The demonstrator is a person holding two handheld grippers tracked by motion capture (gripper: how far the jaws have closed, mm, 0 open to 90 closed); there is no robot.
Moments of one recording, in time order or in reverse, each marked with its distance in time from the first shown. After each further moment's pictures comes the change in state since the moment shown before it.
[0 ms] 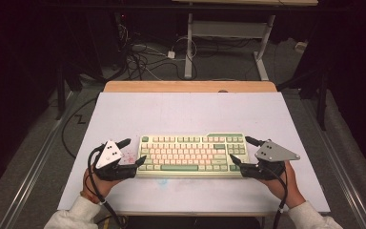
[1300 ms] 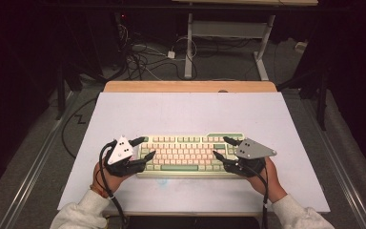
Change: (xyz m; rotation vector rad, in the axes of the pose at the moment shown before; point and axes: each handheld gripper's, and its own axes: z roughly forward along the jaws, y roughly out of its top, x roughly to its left) left arm -0.008 0.018 0.018 -0.009 -0.045 0.071; right arm 0.024 0.021 0.032 -0.004 0.075 -0.048
